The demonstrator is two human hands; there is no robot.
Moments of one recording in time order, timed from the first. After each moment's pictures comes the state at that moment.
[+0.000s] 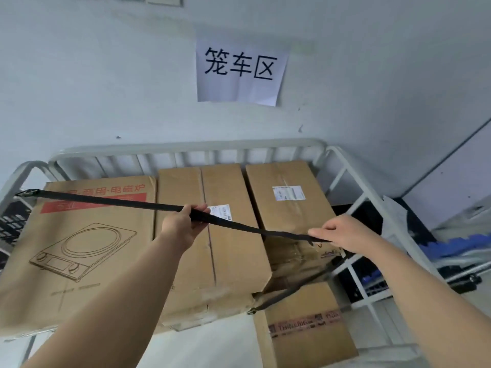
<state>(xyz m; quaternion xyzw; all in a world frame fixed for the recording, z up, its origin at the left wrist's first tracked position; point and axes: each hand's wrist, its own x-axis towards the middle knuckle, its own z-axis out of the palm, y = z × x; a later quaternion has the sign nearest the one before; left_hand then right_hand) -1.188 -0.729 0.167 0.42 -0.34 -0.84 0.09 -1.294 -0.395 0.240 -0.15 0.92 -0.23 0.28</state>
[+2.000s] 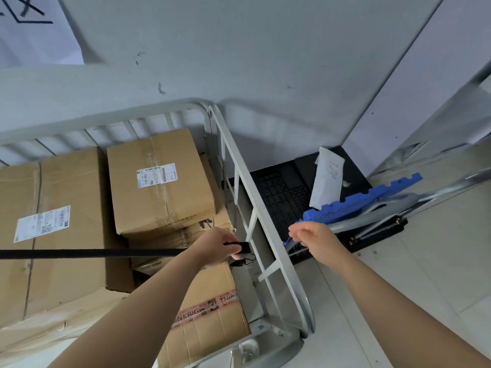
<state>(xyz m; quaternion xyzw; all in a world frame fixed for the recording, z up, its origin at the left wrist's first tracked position) -1.391 -0.274 0.114 0.10 -0.85 -0.44 -0.27 -1.454 -0.012 0.119 -0.01 0.85 -0.43 0.29</state>
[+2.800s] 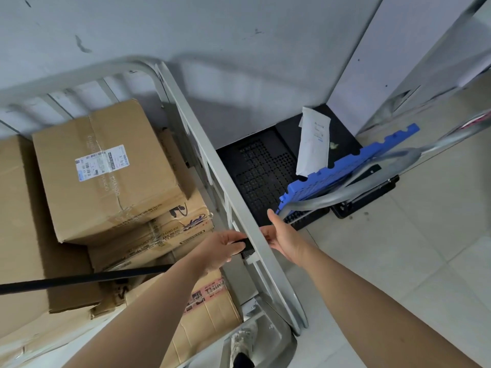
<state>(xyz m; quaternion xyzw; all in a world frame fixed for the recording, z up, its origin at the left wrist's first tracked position) -1.414 -0.213 0.011 0.13 -0.74 -0.57 -0.34 -1.458 -0.030 0.021 0.15 0.66 -0.59 0.45</state>
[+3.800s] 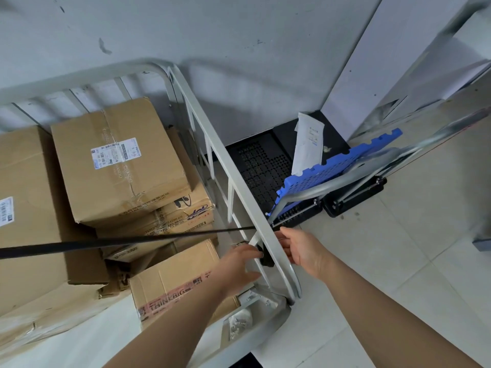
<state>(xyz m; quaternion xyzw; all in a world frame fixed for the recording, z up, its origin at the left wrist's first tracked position) -1.334 -0.178 0.021 -0.06 -0.89 -0.36 -0.27 -1.393 -0.003 0.070 0.24 0.62 -0.62 0.41</state>
